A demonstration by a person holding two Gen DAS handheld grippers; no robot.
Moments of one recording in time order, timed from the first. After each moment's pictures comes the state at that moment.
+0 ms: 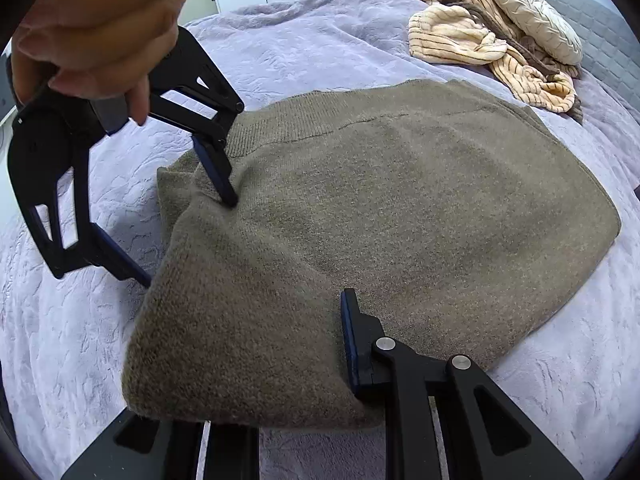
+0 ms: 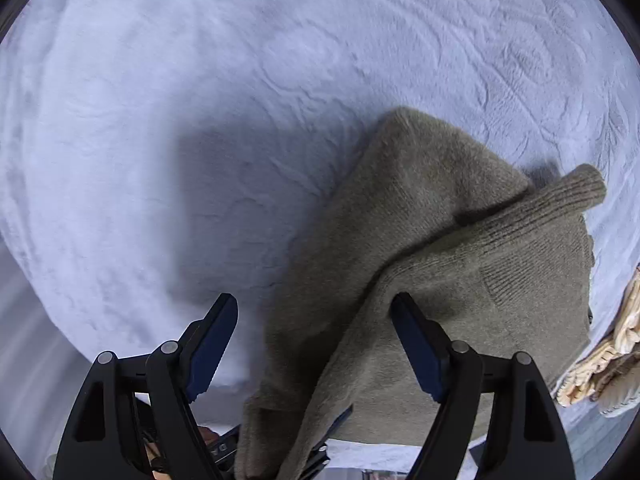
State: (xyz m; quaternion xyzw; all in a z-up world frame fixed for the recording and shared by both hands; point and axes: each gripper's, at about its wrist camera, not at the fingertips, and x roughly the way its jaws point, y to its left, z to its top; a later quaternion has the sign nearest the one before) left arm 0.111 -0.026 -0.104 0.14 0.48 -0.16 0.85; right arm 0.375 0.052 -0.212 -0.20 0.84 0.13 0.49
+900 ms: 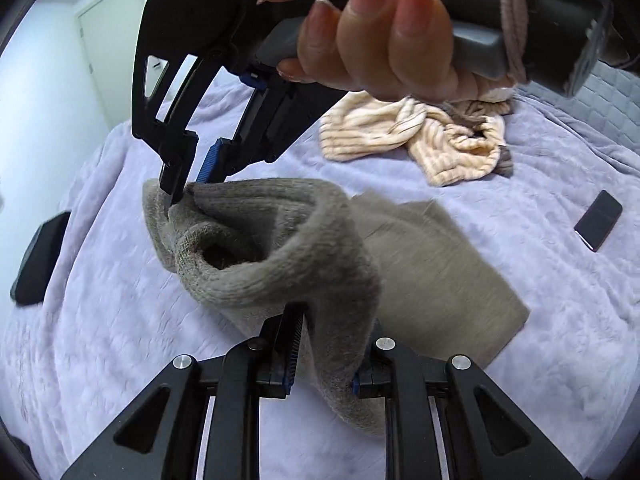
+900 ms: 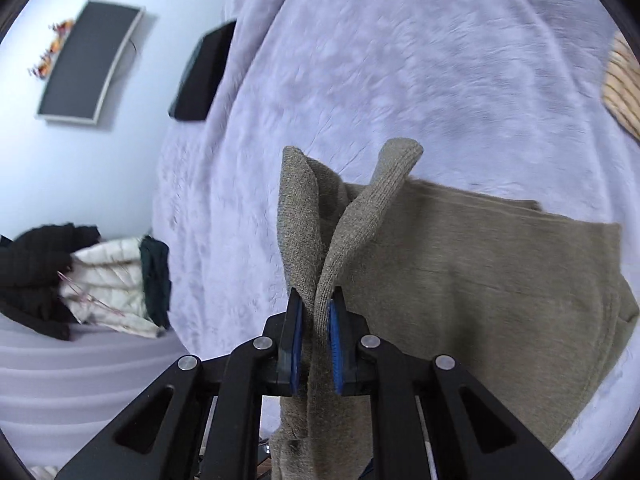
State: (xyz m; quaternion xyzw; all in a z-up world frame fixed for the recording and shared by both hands) left arm 0.106 -0.146 0.007 0.17 0.38 -0.26 0.87; right arm 0.347 -0.233 -0.017 0.22 0.66 0.21 0.69
